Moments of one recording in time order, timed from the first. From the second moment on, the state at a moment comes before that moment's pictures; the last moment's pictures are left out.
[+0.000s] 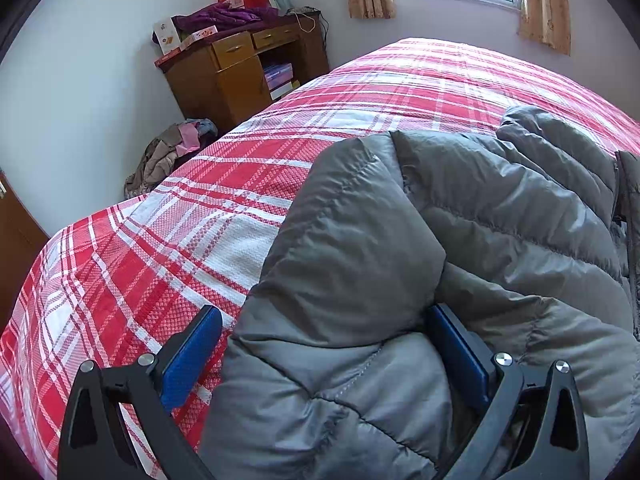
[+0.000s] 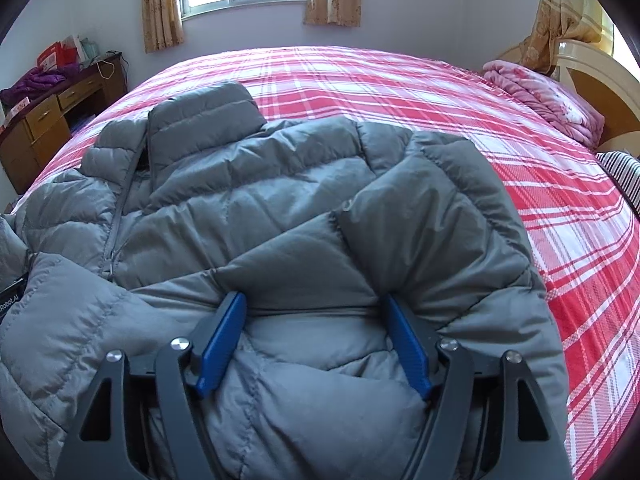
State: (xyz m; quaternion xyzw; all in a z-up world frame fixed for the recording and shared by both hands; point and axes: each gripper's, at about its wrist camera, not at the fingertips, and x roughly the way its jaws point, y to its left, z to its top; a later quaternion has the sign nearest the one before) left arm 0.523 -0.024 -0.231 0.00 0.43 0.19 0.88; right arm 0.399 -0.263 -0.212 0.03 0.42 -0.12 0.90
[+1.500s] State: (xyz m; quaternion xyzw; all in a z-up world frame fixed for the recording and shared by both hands) left arm 0.729 -0.076 -0.163 -0.03 0.47 0.05 0.88; right arm 0.576 -0.310 -0.151 0.16 0.49 -0.05 0.85
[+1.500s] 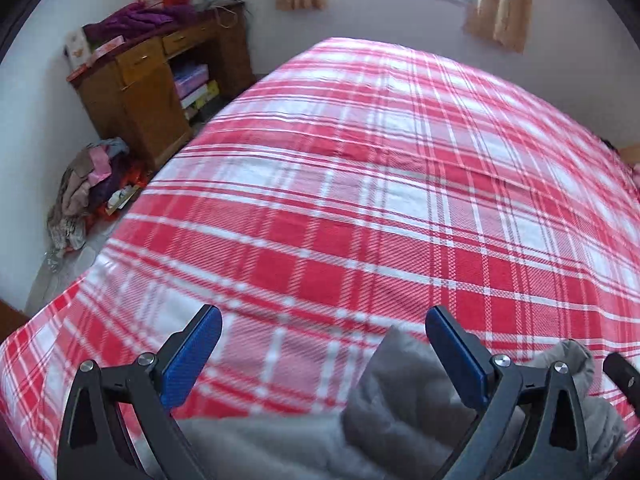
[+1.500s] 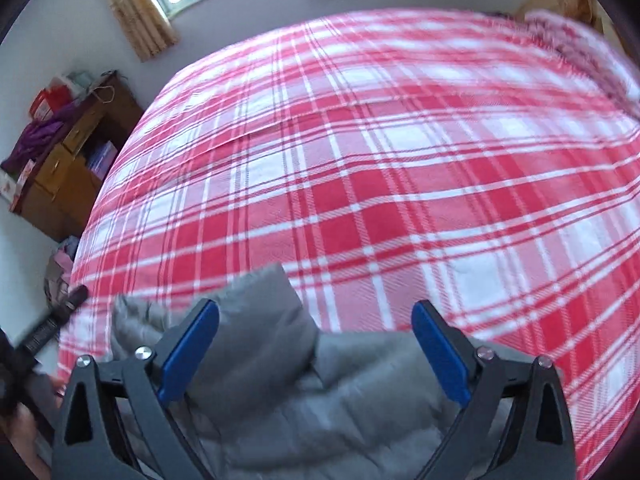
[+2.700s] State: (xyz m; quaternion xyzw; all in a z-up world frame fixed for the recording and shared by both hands) left arm 0.577 -0.068 -0.205 0.08 0.40 -0.05 0.91; right arm 0.445 -0.281 -0.199 -0.05 0.46 0.01 0.88
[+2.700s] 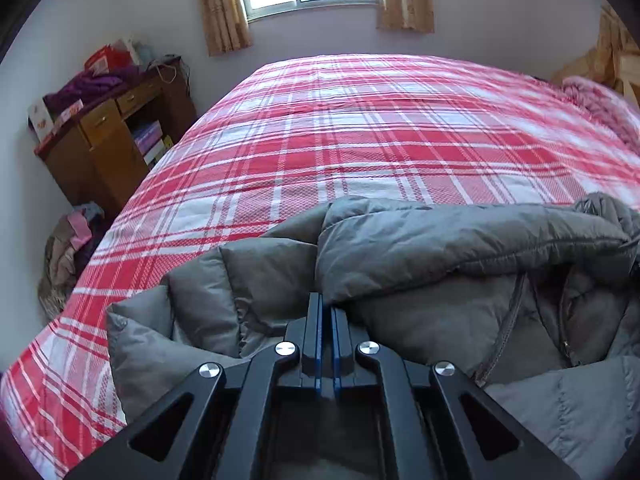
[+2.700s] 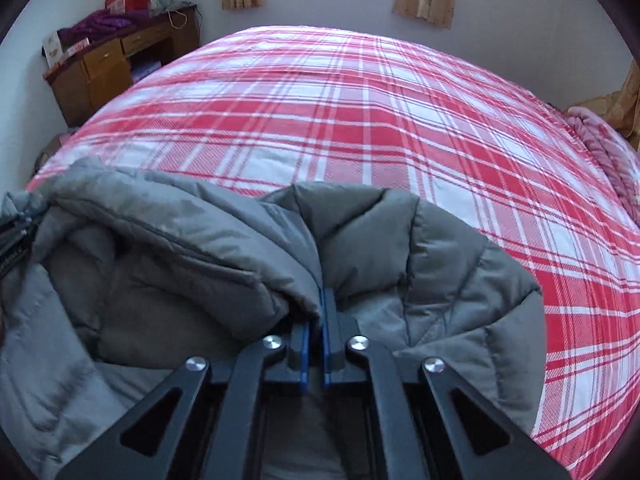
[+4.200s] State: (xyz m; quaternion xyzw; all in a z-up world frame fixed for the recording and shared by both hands) left arm 0.604 -0.082 -0.218 0.04 0.40 0.06 0.91; right arm 0.445 -0.258 -0.207 0.06 0.41 0.03 0.91
